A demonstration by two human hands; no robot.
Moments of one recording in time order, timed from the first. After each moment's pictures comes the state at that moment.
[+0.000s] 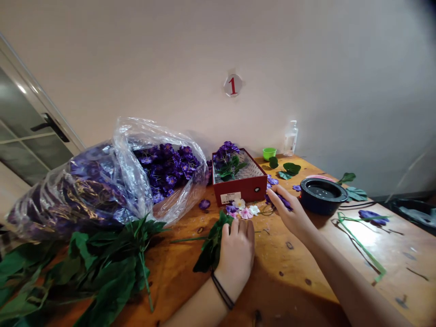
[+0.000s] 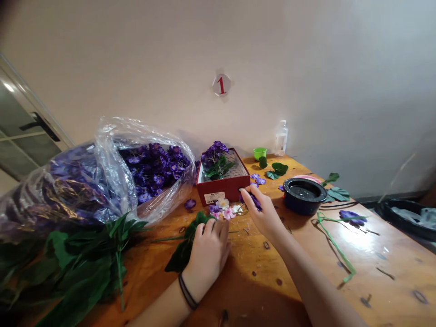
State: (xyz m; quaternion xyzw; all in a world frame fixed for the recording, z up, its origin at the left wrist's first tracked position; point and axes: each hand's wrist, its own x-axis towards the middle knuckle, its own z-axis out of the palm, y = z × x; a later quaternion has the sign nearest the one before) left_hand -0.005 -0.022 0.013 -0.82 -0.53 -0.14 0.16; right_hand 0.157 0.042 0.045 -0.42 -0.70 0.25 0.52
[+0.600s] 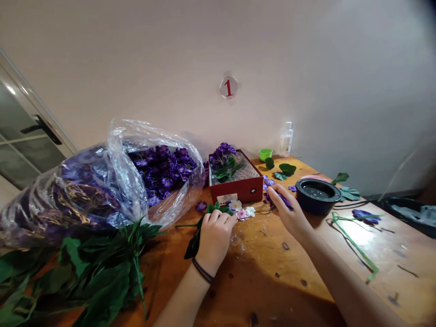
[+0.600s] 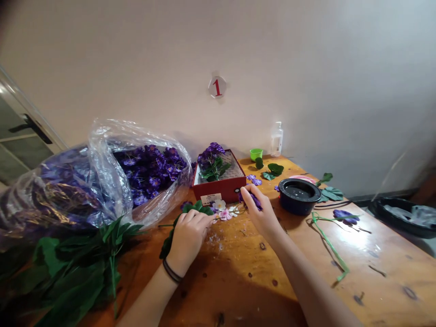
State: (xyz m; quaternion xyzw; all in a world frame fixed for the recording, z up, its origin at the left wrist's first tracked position) left_hand -0.044 0.004 0.028 -0.82 -0.50 -0.22 0.16; right_hand 0.159 0.044 0.043 -0.41 -0.64 0.31 0.57
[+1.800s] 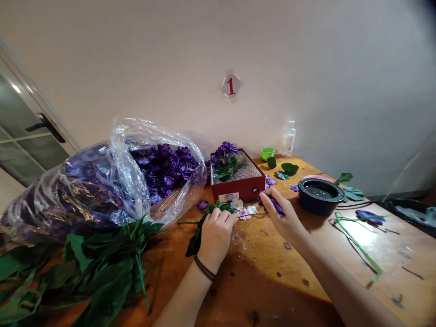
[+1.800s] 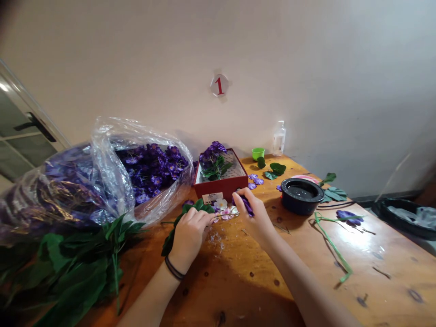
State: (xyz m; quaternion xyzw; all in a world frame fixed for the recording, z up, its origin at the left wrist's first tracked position) left_hand -0.047 0.005 0.027 -0.81 -0.51 -0.22 0.19; right_hand 0.144 0.037 0.040 -0.40 -0.70 0.24 0.54
